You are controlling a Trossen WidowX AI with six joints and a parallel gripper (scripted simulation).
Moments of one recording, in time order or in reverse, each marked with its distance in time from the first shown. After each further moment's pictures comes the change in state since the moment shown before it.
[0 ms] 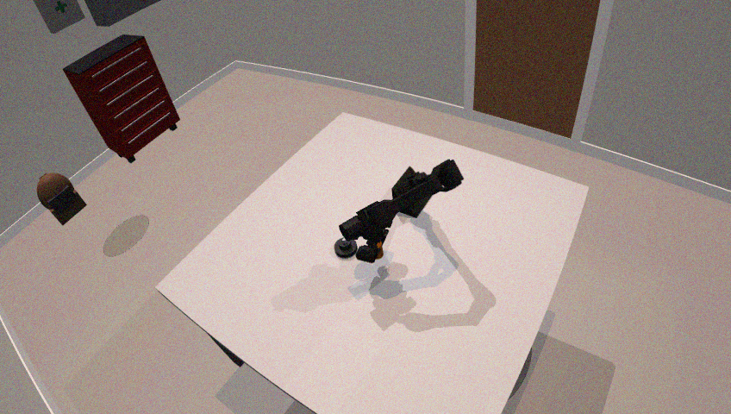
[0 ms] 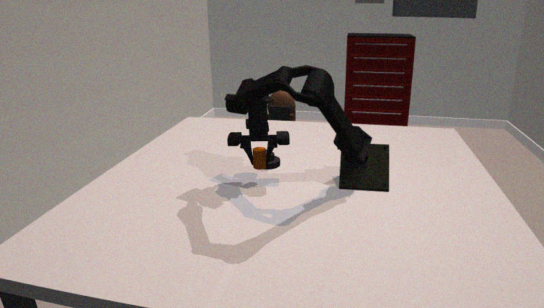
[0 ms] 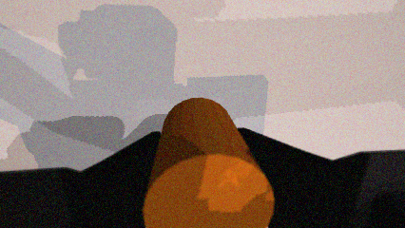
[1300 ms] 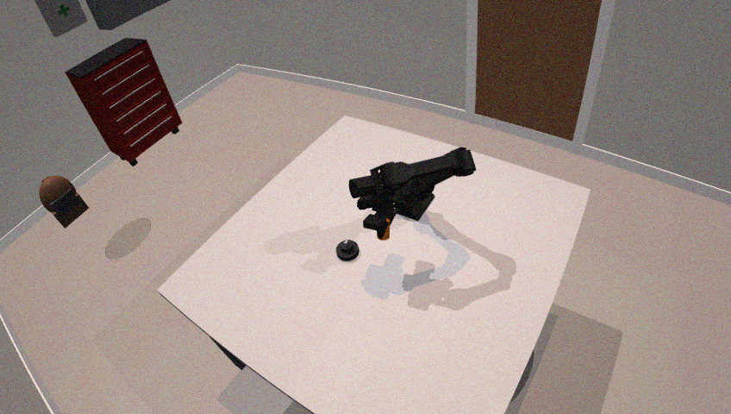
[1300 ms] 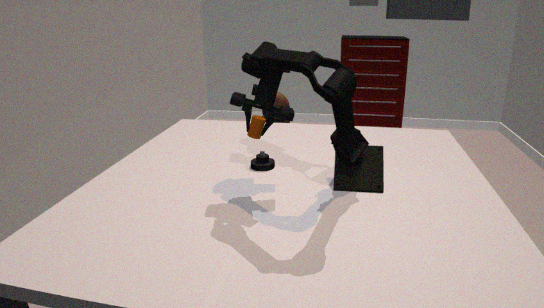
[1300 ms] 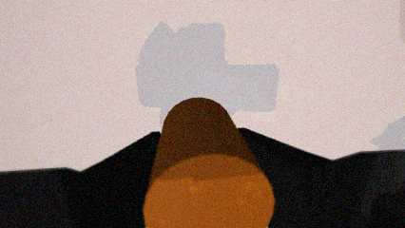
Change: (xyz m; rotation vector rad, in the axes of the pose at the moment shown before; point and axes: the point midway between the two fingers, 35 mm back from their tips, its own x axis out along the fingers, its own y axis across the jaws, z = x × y) arm -0.113 -0.017 -0.023 0.007 0.006 0.305
